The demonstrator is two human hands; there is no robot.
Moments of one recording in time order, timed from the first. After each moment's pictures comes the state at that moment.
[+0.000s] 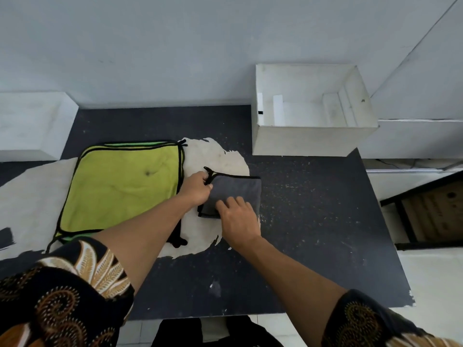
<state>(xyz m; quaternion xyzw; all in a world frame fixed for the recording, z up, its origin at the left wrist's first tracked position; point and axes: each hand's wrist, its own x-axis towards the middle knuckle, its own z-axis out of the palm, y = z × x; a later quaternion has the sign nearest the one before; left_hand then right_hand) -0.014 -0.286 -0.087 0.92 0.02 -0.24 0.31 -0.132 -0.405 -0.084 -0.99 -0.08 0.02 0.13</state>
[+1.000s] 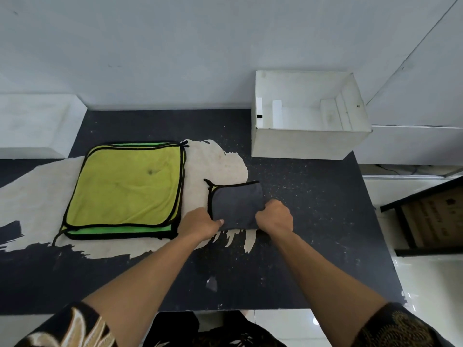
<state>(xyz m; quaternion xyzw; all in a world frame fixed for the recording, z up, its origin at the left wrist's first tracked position) -0.101 -0.289 -0.089 0.93 0.07 -0.32 0.17 -0.133 -0.476 -0.070 -0.86 0.35 0.20 0.32</state>
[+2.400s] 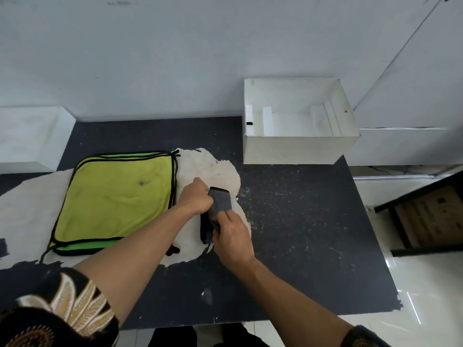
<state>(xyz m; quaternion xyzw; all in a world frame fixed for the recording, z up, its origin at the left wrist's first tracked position) -0.028 -0.310 -0.058 0.92 0.05 -0.25 0.28 -0.158 -0.405 -0.068 -0.95 0.02 -0.02 0.32</state>
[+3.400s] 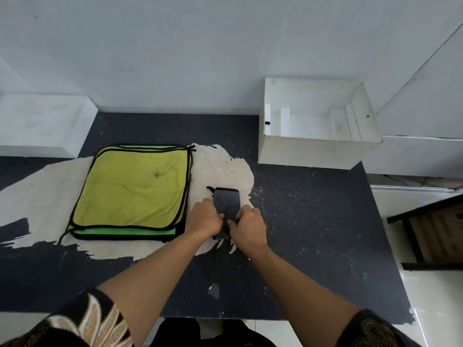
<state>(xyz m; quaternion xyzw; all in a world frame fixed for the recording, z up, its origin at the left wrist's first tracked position) -0.081 -0.298 -0.092 0.96 0.07 -0.22 0.17 -0.136 -0.414 -0.085 -0.90 0.20 0.12 0.36</state>
